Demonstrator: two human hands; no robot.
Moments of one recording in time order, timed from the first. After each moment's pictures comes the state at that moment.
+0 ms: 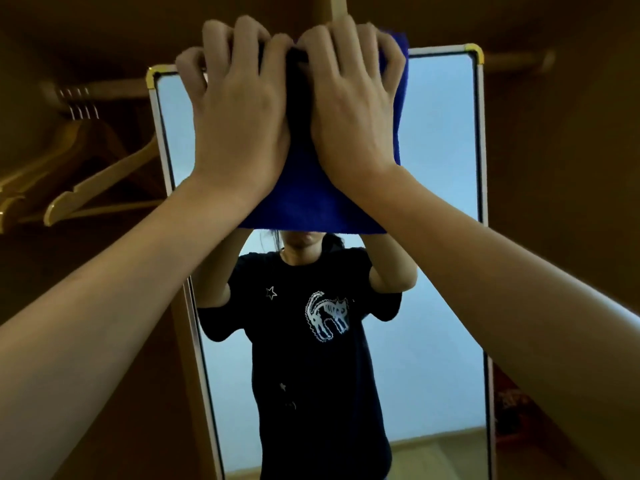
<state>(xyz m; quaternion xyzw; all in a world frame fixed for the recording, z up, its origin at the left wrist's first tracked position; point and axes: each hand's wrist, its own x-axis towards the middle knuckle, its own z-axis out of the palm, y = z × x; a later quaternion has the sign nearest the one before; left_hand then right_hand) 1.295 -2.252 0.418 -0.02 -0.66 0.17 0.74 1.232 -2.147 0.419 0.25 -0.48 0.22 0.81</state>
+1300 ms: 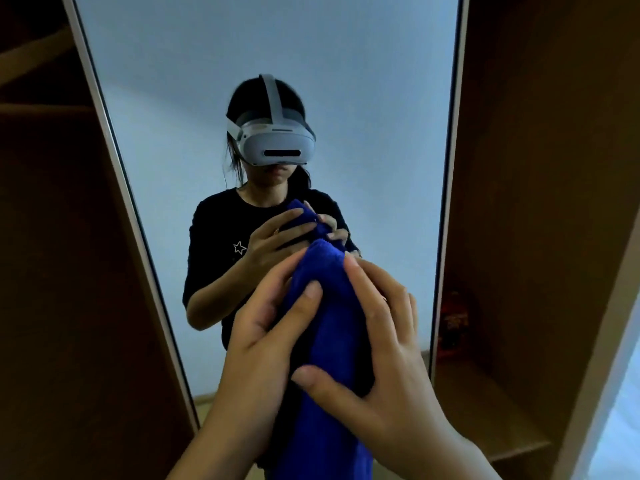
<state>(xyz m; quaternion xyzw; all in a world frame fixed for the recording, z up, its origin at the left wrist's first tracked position) 1.374 -2.186 0.195 -0.14 -0.60 -0.75 0.24 1.332 -2.071 0.147 0.37 -0.74 0.44 0.35</state>
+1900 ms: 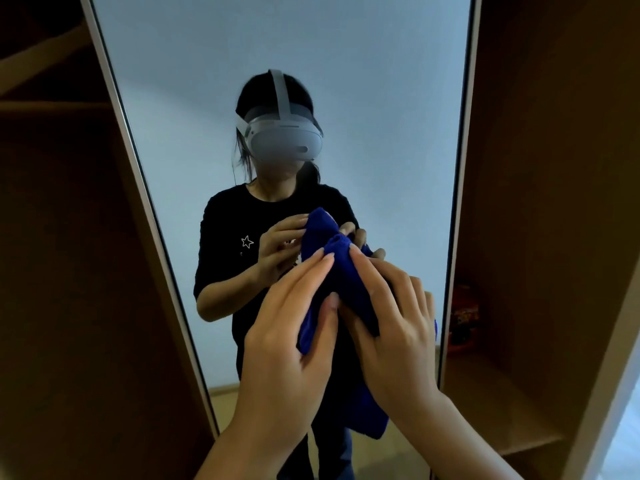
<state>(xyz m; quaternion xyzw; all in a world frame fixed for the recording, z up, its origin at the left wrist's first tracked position) 1.360 -2.196 0.163 -0.16 -0.79 -0.32 0.50 1.289 -2.085 0.127 0.28 -0.72 0.36 0.53</state>
